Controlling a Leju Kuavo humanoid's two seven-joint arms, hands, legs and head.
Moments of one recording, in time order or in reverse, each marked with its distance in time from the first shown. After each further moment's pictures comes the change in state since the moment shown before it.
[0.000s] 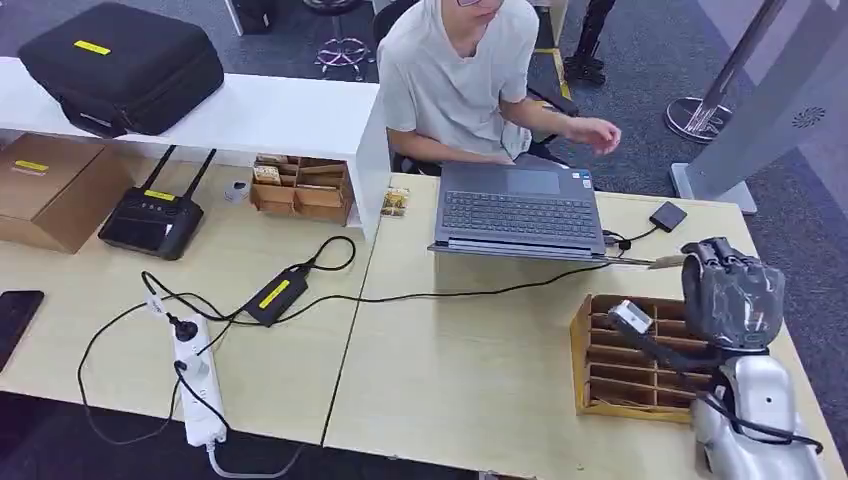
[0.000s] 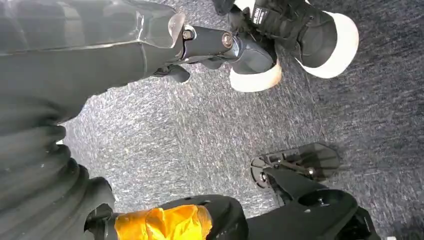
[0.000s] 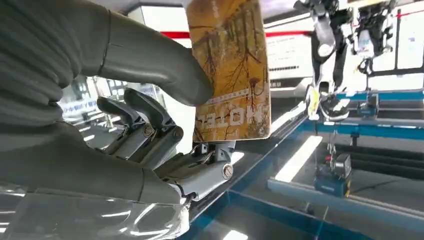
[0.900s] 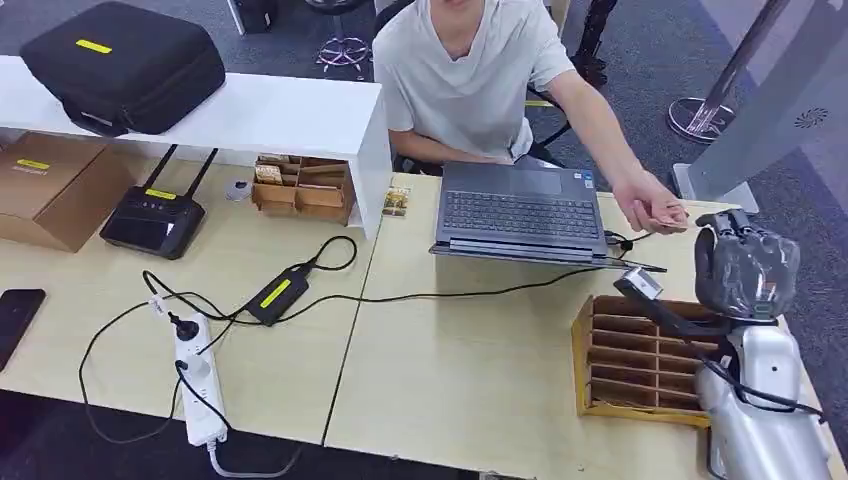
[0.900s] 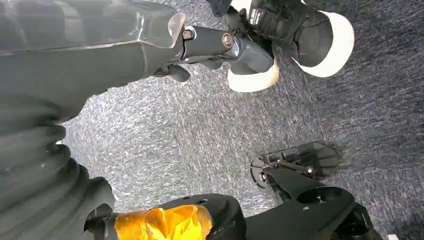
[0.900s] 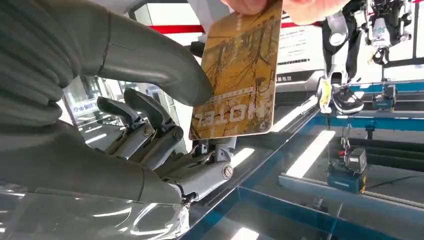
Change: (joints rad) left arm -0.004 0.000 -0.010 0.000 -0.007 -0.003 0.000; right arm -0.100 0.006 0.000 0.089 -0.006 -0.007 0.019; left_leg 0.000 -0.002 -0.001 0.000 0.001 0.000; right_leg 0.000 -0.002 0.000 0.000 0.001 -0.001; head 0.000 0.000
